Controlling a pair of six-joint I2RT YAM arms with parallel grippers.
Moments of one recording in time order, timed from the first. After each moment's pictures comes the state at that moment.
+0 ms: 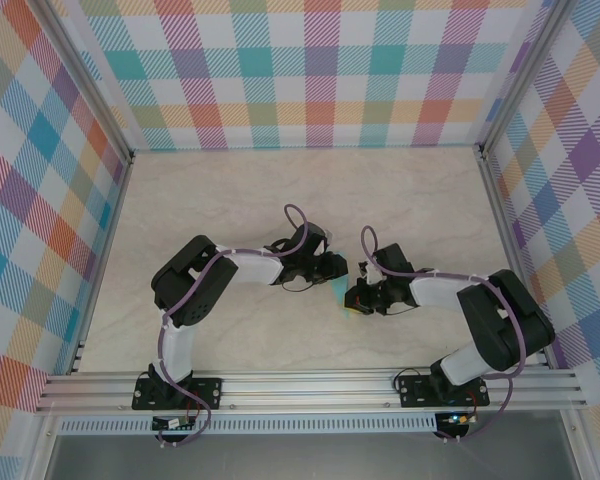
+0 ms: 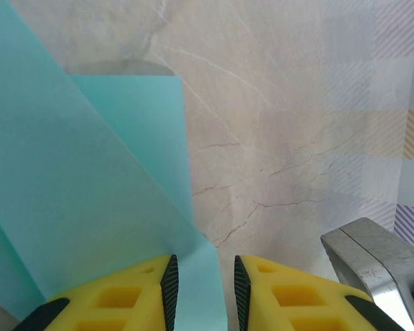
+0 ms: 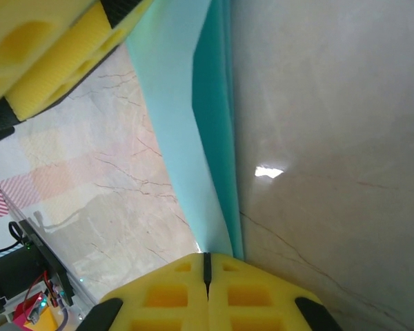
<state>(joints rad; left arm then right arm) -0.78 2.01 1.10 0.12 0.37 -0.95 0.47 1.50 0.52 -0.13 -0.63 0.69</state>
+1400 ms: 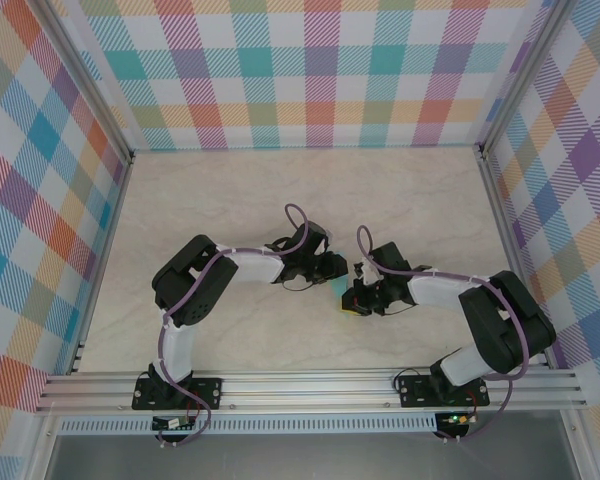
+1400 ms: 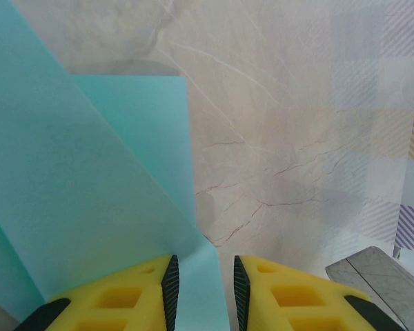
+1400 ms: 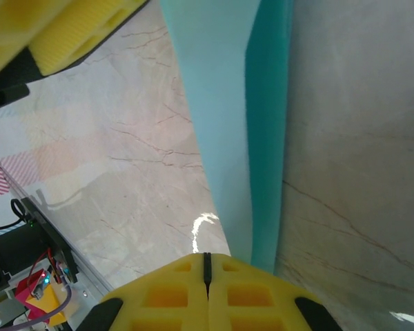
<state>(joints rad) -0.78 2.01 1.12 0.08 0.37 -0.95 0.49 1.49 0.56 -0.20 -0.66 0.67</state>
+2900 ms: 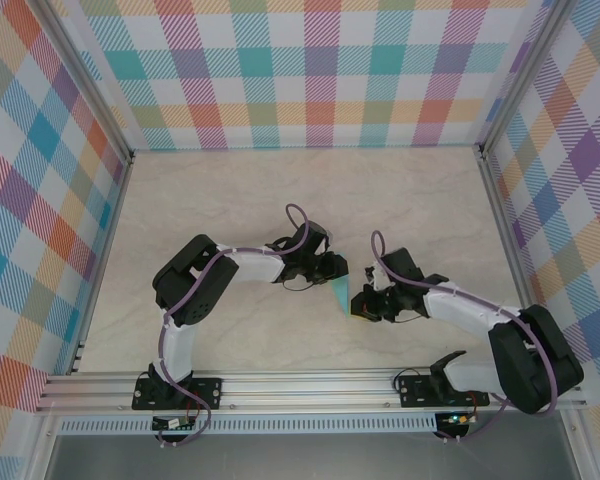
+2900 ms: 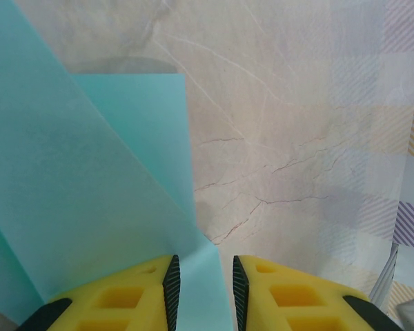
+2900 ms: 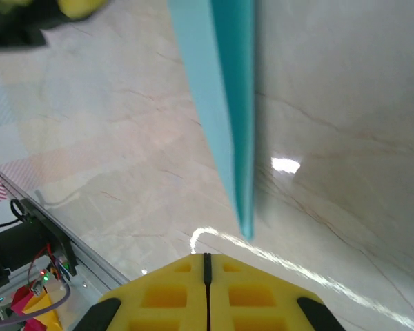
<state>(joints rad) -0.77 2.02 1.13 0.07 0.38 -0.95 0.49 1.28 0.51 -0.33 -0.62 0.71</state>
